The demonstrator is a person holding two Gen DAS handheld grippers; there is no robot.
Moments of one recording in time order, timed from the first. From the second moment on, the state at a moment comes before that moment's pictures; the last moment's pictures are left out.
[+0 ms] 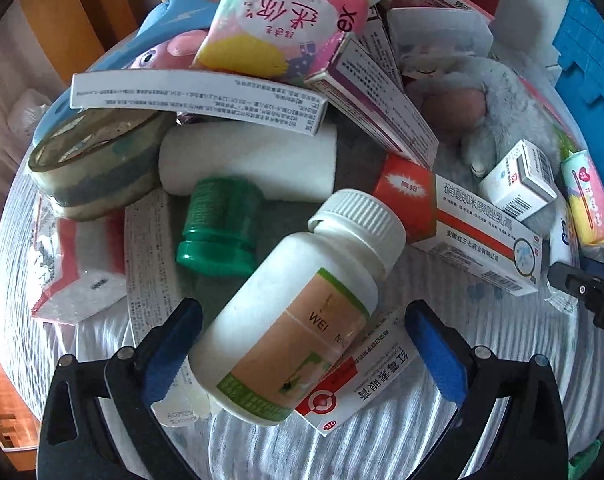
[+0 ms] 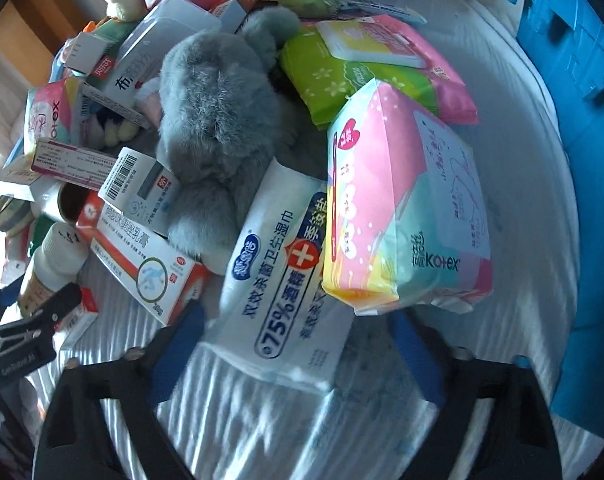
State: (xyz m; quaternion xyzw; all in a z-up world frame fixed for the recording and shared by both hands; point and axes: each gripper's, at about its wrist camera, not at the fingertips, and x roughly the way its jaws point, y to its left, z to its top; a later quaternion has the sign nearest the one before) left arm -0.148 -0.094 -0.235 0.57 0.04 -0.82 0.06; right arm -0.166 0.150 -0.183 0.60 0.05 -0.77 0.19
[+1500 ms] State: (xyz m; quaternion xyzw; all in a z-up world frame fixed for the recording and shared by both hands) left arm -0.112 -0.003 -0.027 0.34 0.03 -0.94 -0.01; right arm -0.065 0.220 0.094 0.29 0.07 -0.93 0.21
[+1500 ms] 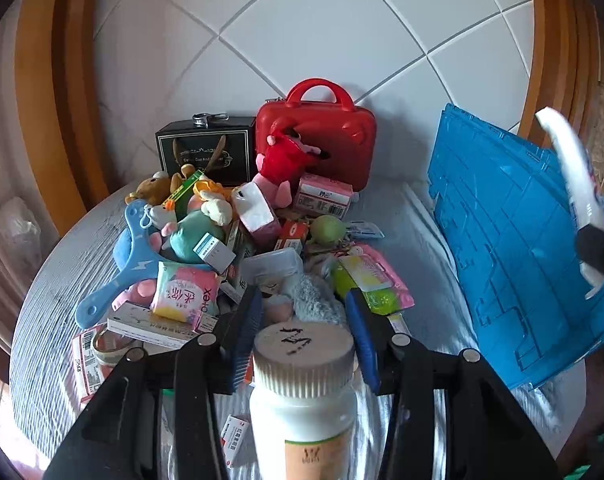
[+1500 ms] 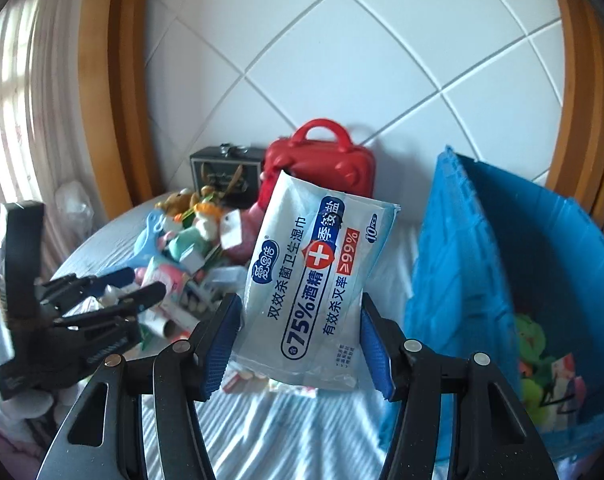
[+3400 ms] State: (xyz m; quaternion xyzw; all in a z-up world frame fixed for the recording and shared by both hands) left arm -0.081 -0.069 -0.243 0.54 0.05 -0.84 0.06; right arm -0.075 0.174 -0.074 0.51 0.08 -0.82 0.25
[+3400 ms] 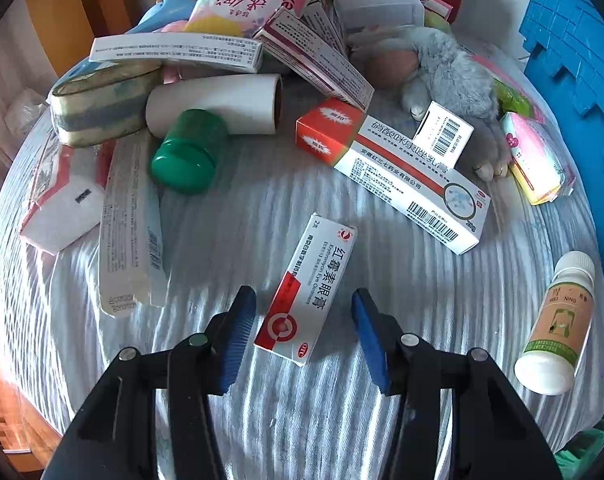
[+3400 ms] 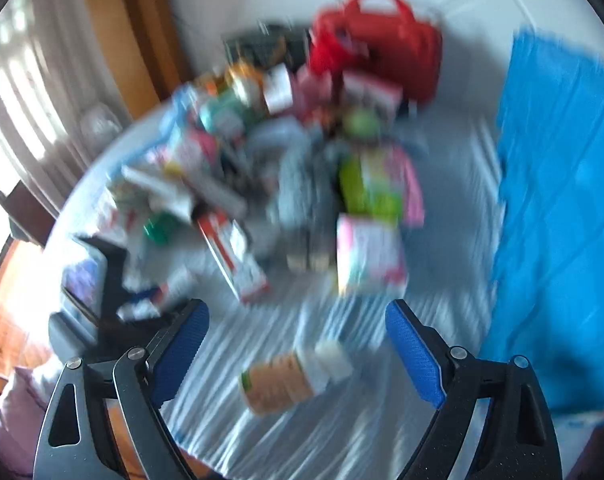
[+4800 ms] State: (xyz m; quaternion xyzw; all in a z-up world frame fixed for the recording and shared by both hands) left arm -0.059 0.014 -0.009 0.30 0.00 -0.95 -0.06; right arm -0.036 0.215 0.059 0.30 0.02 -0.93 0.21
